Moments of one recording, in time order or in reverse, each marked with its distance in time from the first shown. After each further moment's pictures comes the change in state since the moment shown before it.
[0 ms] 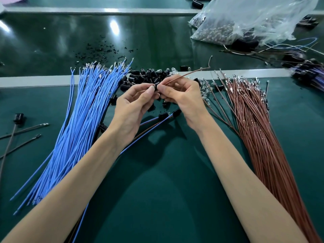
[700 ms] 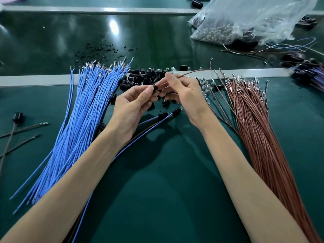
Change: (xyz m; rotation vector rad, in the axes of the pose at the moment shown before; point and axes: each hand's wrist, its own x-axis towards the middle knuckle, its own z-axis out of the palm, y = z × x) left_hand 0.001 0.000 -0.004 0.118 -0.017 -0.018; right_hand 0.001 -0.006 -0.002 -0.076 -0.070 0.000
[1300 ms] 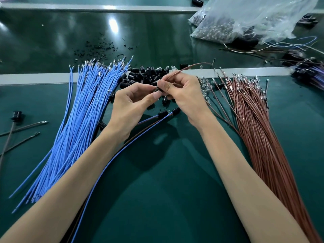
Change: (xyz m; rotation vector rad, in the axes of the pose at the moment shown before) left_hand -0.002 0.001 0.001 0.349 0.023 0.218; right_hand 0.001 0.000 0.003 -0.149 0.077 -0.056
